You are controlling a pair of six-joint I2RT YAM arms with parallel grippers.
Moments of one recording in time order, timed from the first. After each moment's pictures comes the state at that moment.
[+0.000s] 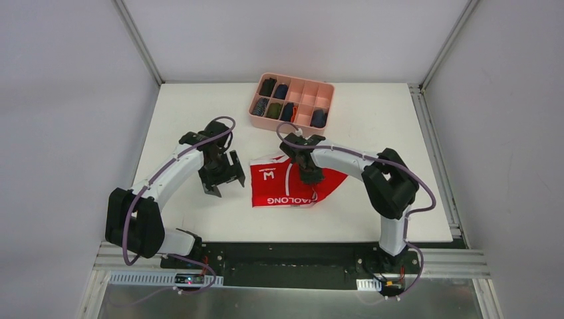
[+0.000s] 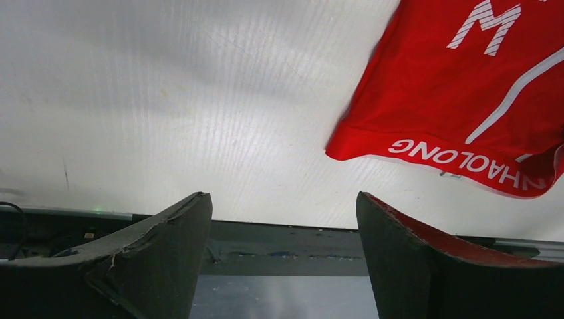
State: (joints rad) left arm -0.34 1.37 1.02 -1.02 0.06 -0.73; right arm 0.83 1.92 1.36 -0.91 0.34 0.72
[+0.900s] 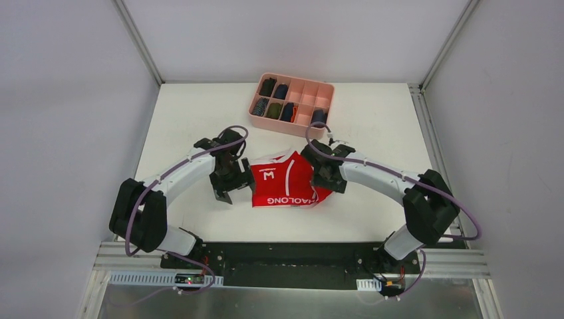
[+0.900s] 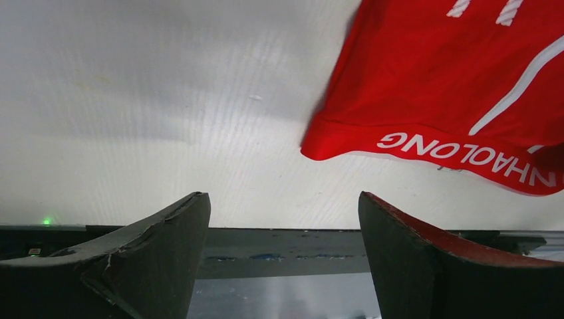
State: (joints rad) left arm -0.43 1.42 0.95 -0.93 0.11 -0.82; right arm 0.81 1.58 1.07 -0.90 0.40 1.02
